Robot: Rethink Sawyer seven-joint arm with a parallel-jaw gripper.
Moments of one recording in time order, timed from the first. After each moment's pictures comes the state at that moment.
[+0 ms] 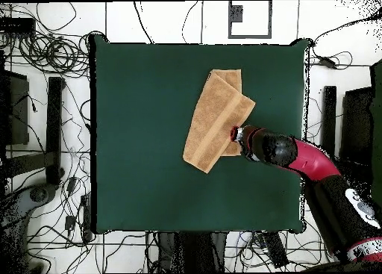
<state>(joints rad) -0.85 -0.36 0.49 1.58 -0.38 0.47 1.57</state>
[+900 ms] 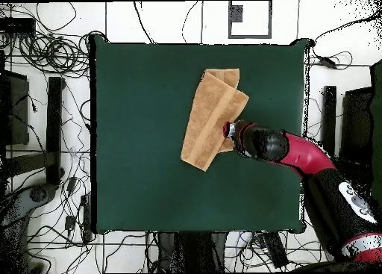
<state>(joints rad) -0.79 -0.41 0.49 1.59 -0.37 0.46 1.57</state>
